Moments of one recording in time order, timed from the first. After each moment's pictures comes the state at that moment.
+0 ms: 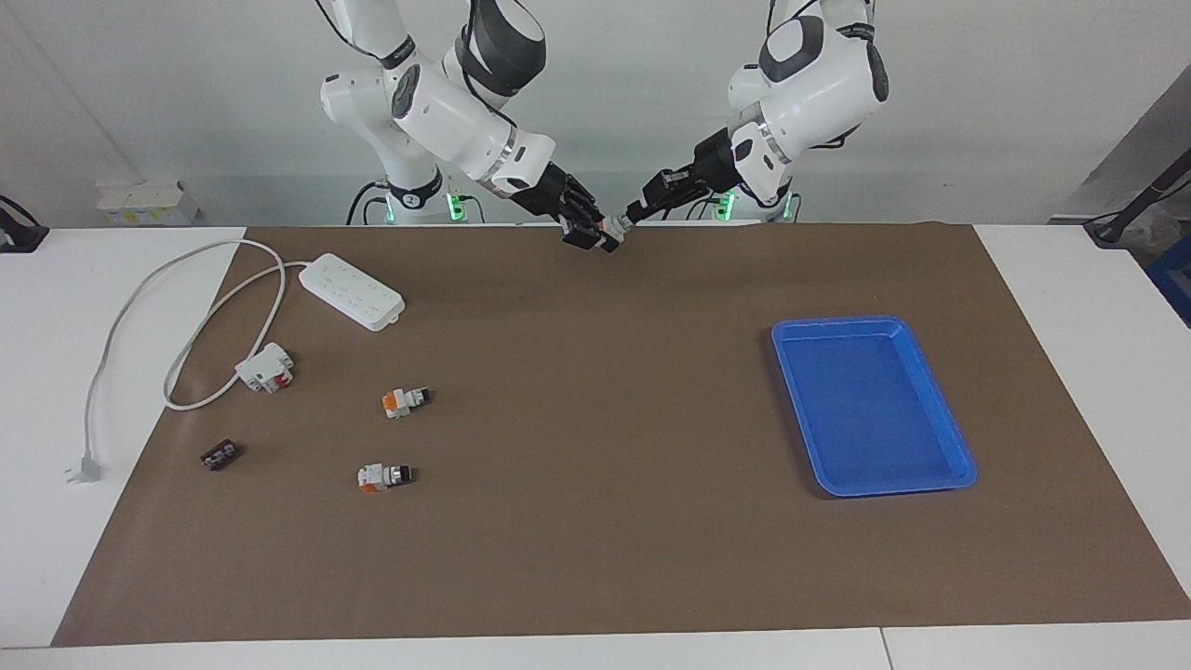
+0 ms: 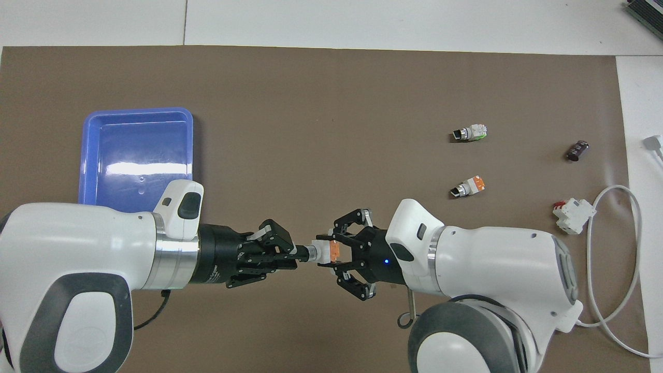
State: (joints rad) left arm -0.40 -0.29 -0.07 -2.20 -0.92 2.02 -0.58; right arm 0.19 -0.21 0.36 -2.24 1.05 2.30 -1.74
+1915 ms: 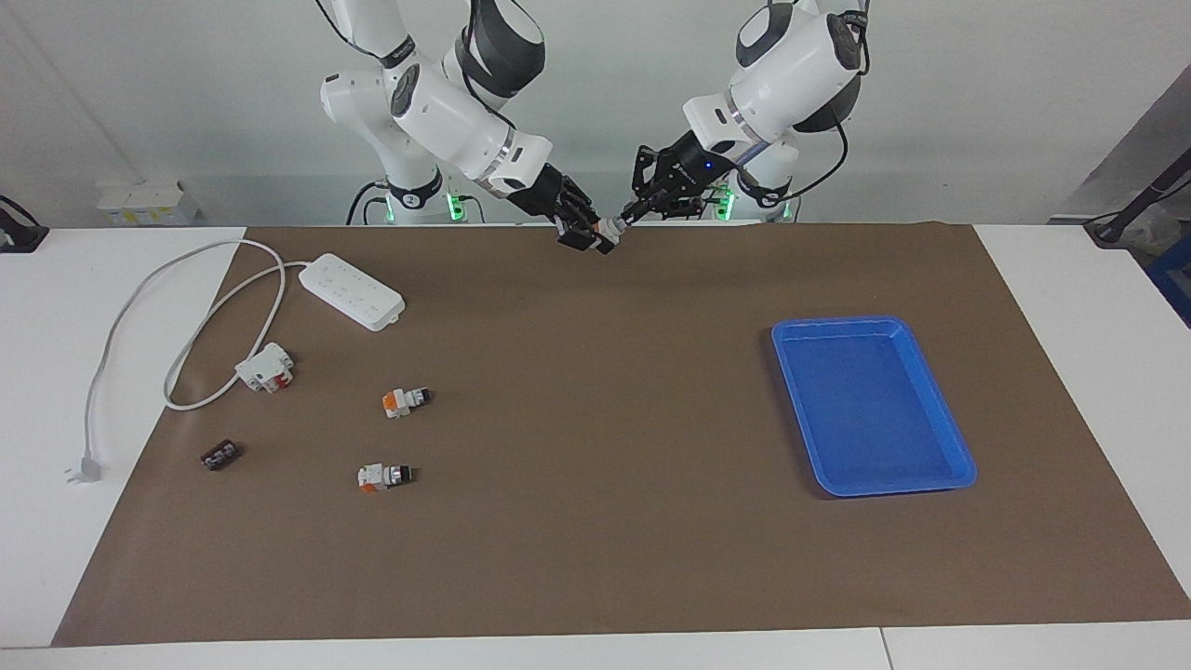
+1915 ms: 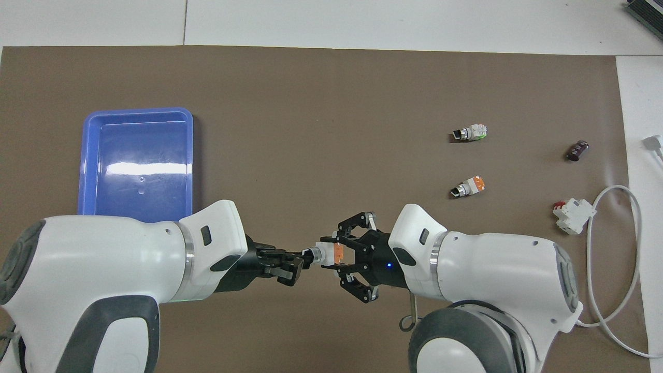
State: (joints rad) left arm -0.41 -0.29 -0.12 -2.17 -0.76 2.06 0.18; right arm 0.19 -0.23 0.36 -2.27 1.05 2.32 -1.74
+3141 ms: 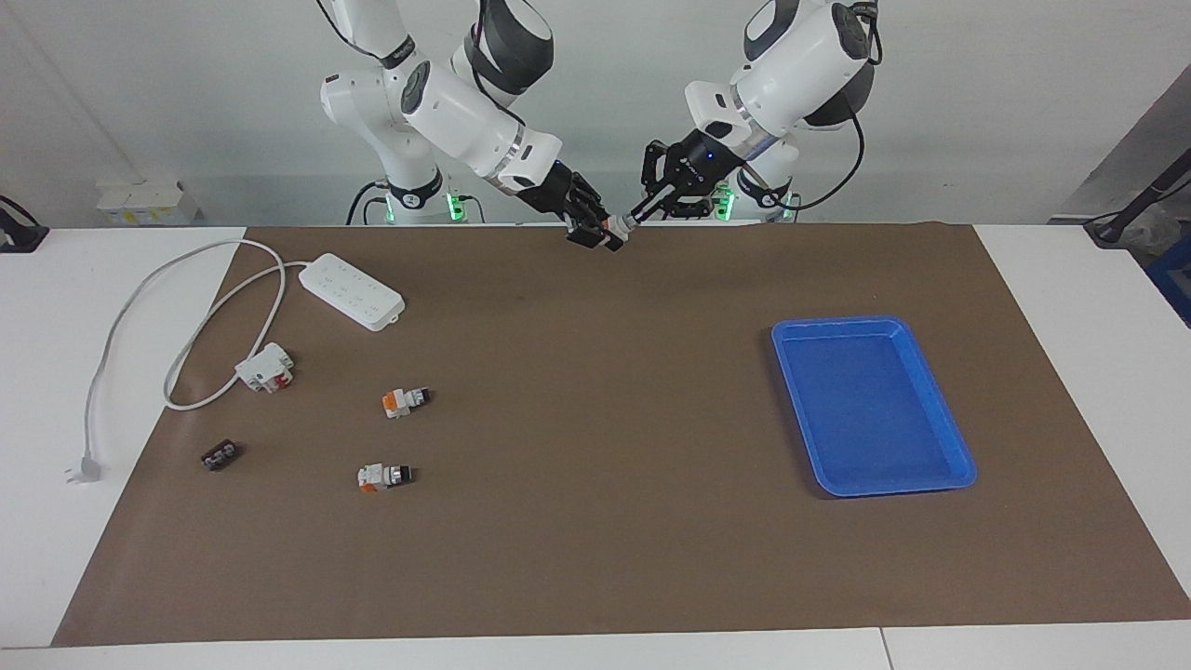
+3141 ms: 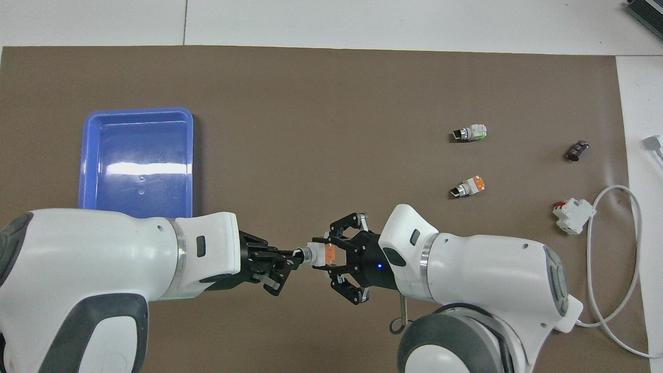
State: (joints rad) left arm -0.38 -0.30 -0.13 -2.14 -0.70 2.00 0.38; right arm 0.21 -0.21 0.37 -2.25 1.05 2.36 -1.69
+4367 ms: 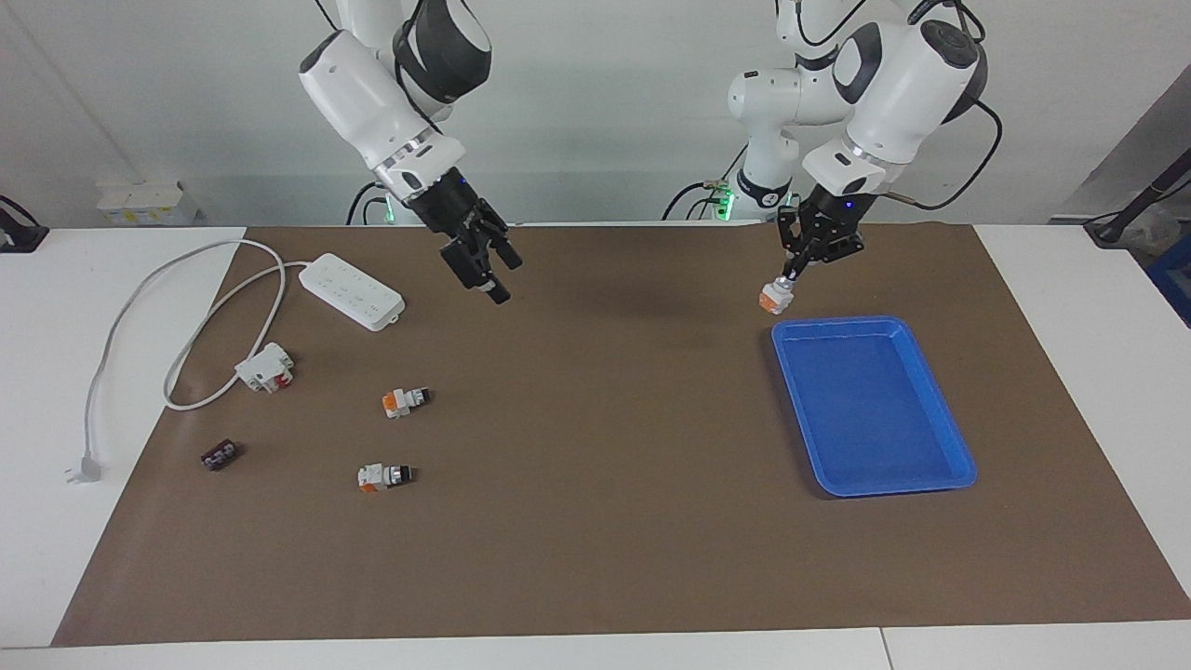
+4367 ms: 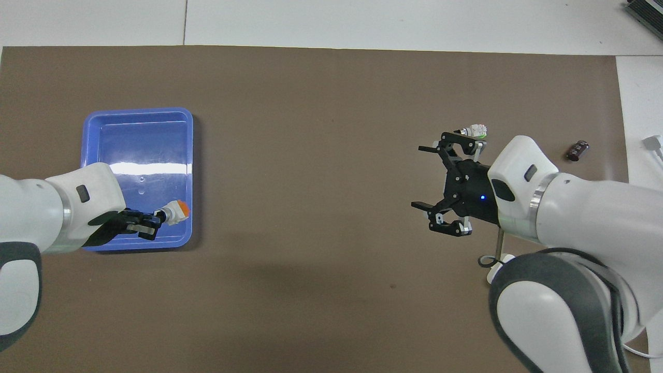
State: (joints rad) left arm -0.05 -0.29 -0.11 -2.16 -0.17 1.92 0.25; right arm -0.11 -0.21 0.35 -2.15 0.69 2.33 -1.69
